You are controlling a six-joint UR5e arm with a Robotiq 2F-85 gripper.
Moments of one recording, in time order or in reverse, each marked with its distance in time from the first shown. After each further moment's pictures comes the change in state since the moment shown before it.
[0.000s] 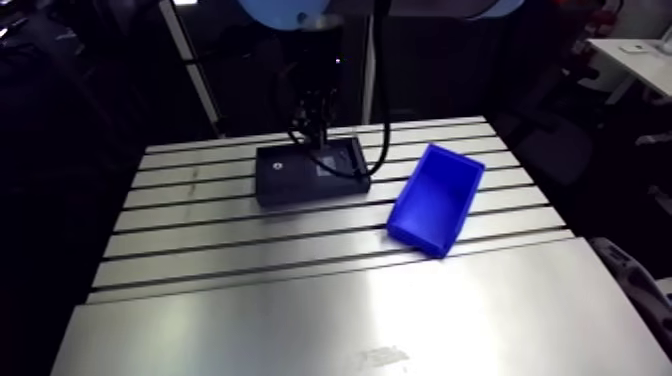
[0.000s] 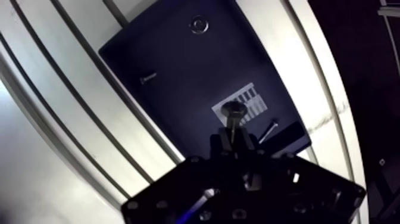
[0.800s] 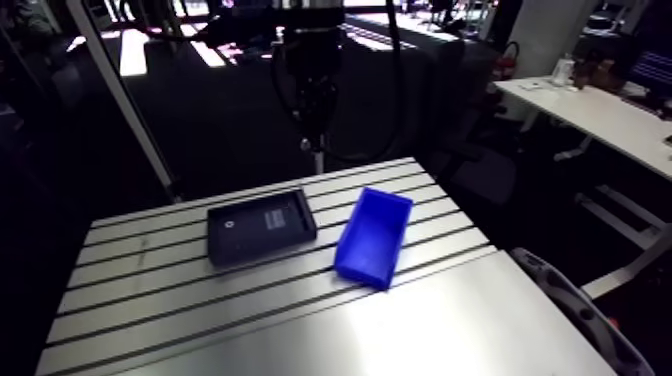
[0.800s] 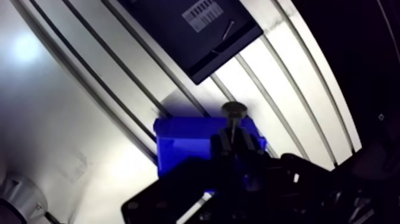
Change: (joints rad) arm -0.186 -0.166 -0.082 0.261 -0.010 -0.087
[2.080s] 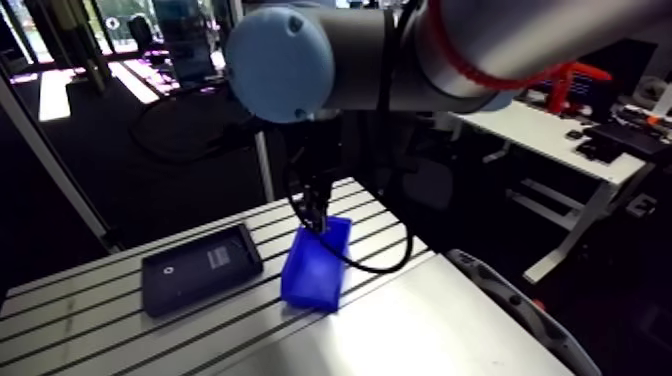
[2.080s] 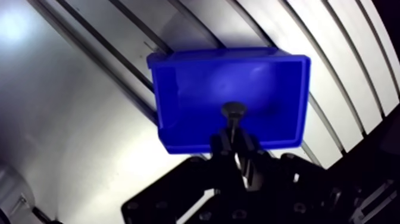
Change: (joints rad) arm -0.199 -0.080 0.292 -0.205 -0.014 -0.118
